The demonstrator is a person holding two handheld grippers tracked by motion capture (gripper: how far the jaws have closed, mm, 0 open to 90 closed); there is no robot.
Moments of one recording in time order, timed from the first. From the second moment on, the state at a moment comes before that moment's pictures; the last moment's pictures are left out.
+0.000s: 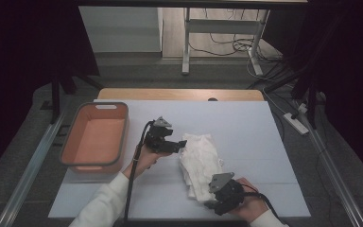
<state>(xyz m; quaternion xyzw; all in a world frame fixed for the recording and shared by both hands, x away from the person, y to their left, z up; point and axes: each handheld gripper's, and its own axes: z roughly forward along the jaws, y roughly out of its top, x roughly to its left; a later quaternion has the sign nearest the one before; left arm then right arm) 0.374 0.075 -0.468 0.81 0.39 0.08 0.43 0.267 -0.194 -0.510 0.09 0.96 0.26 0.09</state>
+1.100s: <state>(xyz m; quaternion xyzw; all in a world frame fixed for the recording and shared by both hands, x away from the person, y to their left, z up) 0.403 0.052 -0.494 0.81 0.41 0.05 0.41 0.270 -0.198 -0.494 0.15 0.92 0.35 0.04</state>
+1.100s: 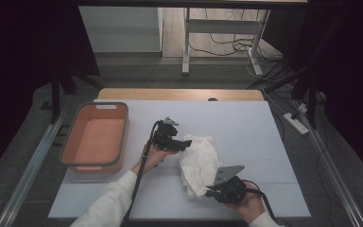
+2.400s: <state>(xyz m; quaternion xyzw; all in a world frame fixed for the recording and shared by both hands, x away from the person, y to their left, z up) 0.421 0.022 -0.526 0.86 0.36 0.01 0.37 0.264 -0.196 -0.496 0.14 0.93 0.33 0.06</state>
